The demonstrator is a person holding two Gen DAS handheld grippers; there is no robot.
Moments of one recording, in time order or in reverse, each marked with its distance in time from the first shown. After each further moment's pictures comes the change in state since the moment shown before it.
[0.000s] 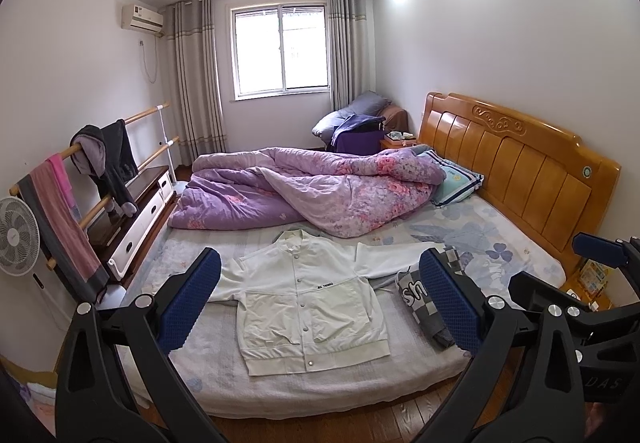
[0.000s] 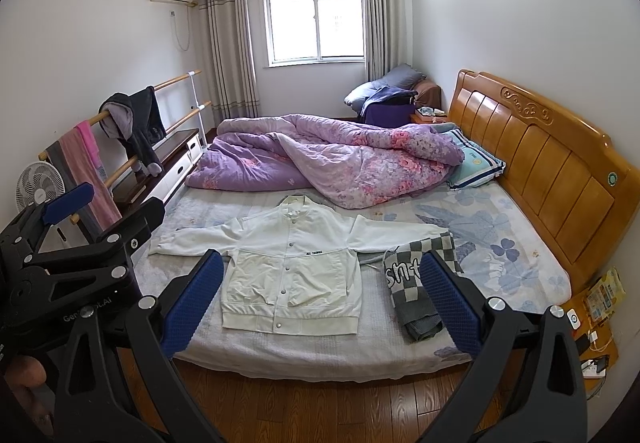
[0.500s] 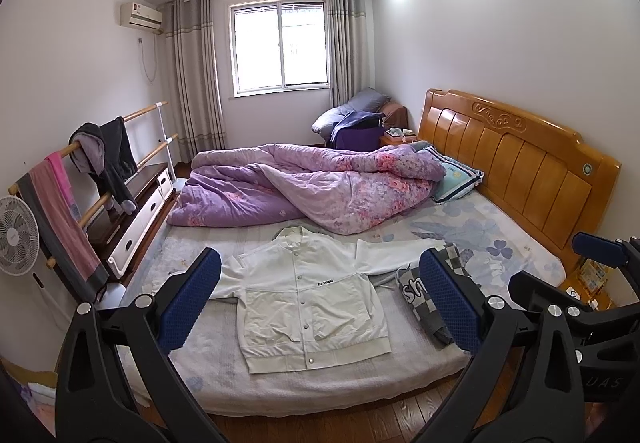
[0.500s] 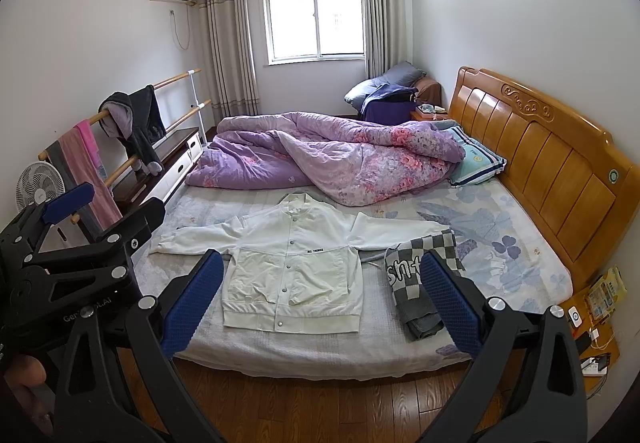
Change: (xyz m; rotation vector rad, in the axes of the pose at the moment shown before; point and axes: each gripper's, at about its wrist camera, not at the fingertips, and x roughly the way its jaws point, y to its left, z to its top) left arm 0.009 0.011 0.003 0.005 0.013 -0.013; right arm 0.006 -0.003 0.002 -0.001 0.007 0.003
